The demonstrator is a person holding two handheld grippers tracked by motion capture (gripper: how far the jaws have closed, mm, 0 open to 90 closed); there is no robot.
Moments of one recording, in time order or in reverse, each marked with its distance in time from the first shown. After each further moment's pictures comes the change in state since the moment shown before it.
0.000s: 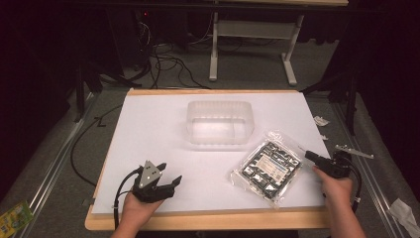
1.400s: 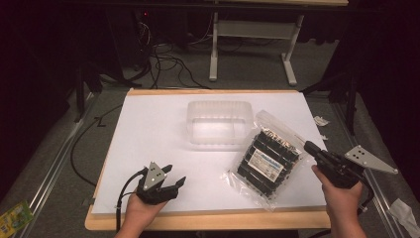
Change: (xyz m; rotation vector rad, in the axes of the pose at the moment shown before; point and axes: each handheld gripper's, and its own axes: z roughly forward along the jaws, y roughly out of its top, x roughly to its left) left arm -0.012 0.005 0.002 -0.002 -0.029 0.025; right arm 0.117 0.026 -0.080 -0.335 0.132 -0.389
